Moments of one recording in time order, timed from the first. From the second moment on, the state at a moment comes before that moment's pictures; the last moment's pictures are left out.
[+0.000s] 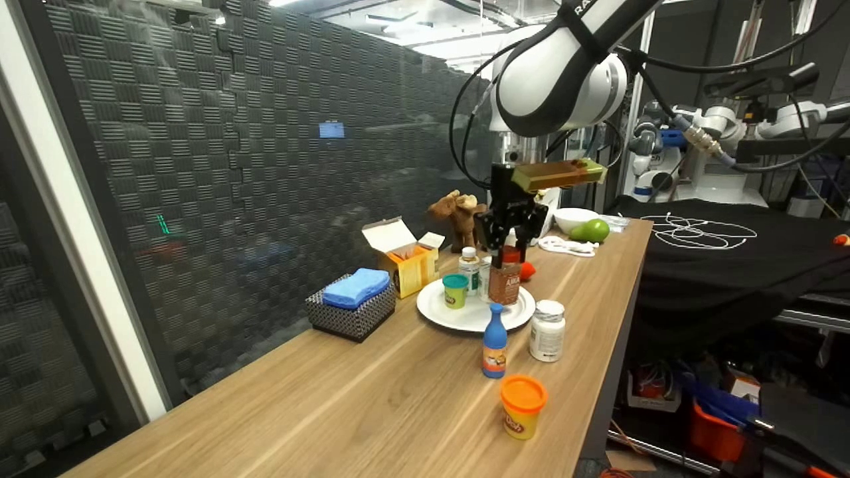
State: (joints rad) arm -0.07 0.25 -0.05 -2.08 -0.02 2.36 0.25
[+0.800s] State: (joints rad) arm -0.09 0.28 -0.06 -2.06 0.05 2.36 0.17
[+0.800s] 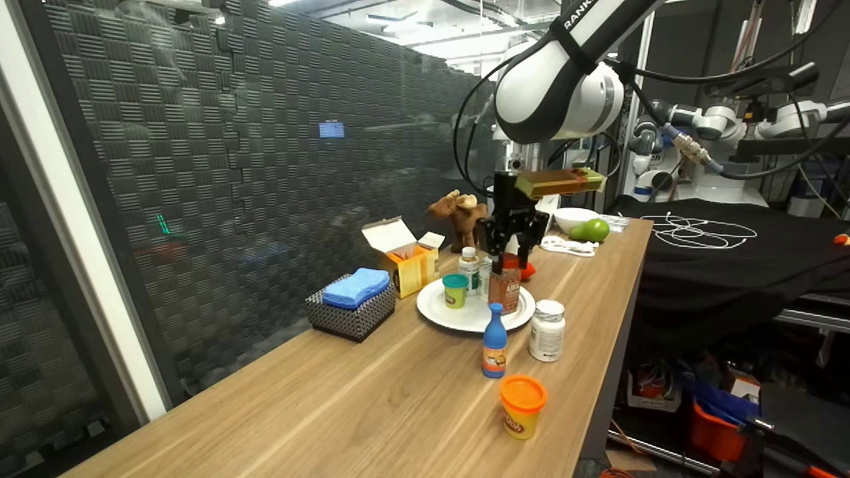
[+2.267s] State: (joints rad) arm -0.04 0.03 -0.04 -2.40 0.03 2.38 0.33
